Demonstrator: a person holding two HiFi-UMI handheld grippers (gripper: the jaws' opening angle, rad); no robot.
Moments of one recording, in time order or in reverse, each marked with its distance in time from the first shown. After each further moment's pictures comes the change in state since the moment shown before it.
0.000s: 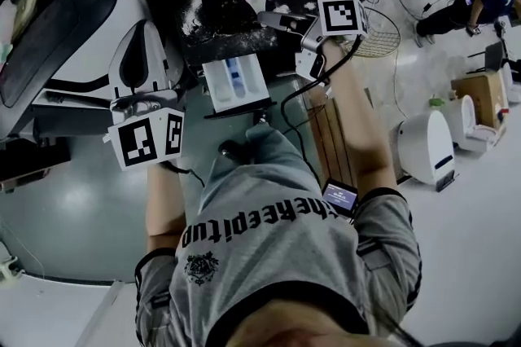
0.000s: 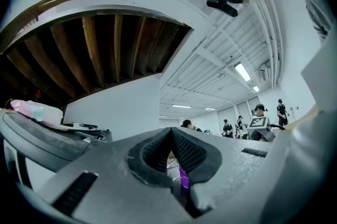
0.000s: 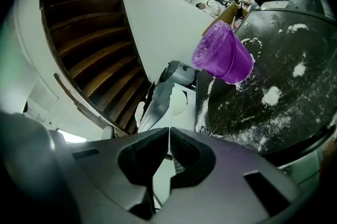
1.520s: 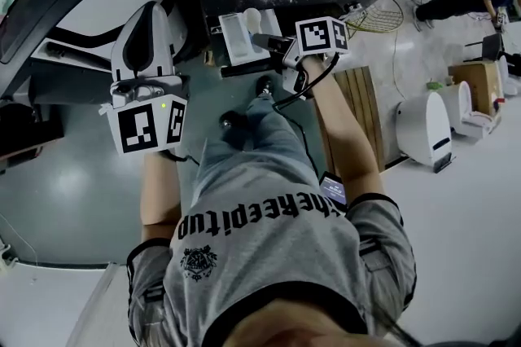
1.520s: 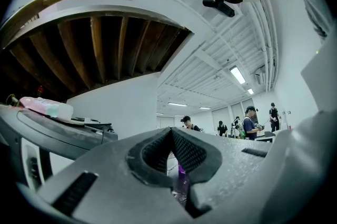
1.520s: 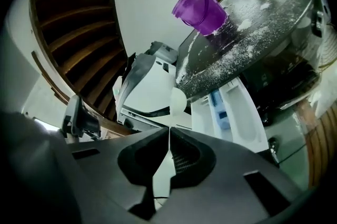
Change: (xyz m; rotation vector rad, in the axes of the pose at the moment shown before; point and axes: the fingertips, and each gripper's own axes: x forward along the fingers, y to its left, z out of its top) left arm -0.098 0.030 -0.003 -0.030 0.025 -0.058; right arm 0.053 -0.014 -0.187 0.091 0.104 -0.165
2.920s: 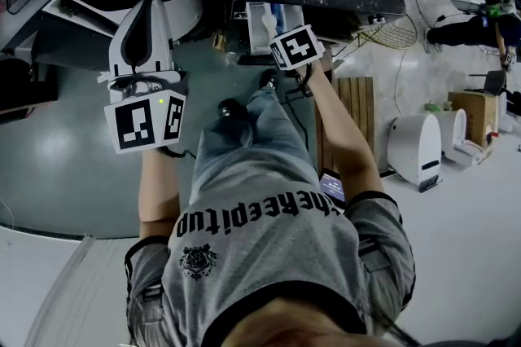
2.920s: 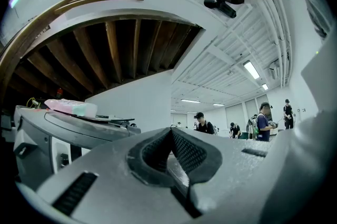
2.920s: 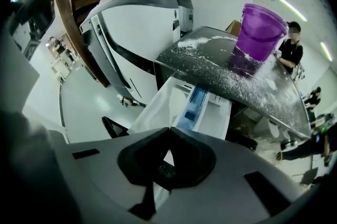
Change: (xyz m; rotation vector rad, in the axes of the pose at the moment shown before) left arm -0.049 0.056 -0.013 -0.014 0.038 0.156; right arm 0.047 -0.065 -0.037 -0.710 0.367 -0.629
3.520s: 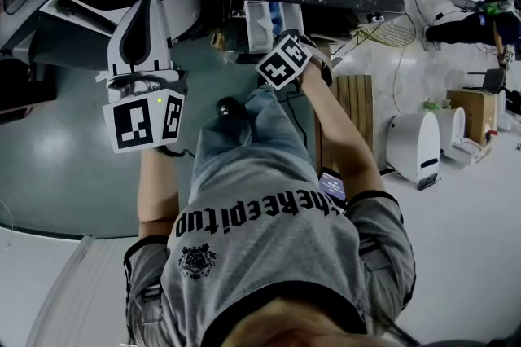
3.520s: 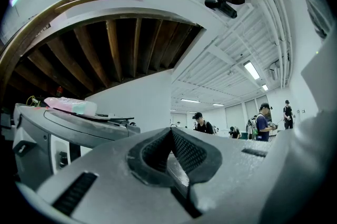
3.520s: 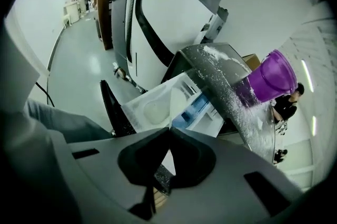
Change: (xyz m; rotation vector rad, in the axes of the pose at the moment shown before) left arm 0.001 0.000 -0.003 -0.010 0.004 -0.003; right arm 0.004 -0.003 -0.009 -0.450 0.076 -0.247
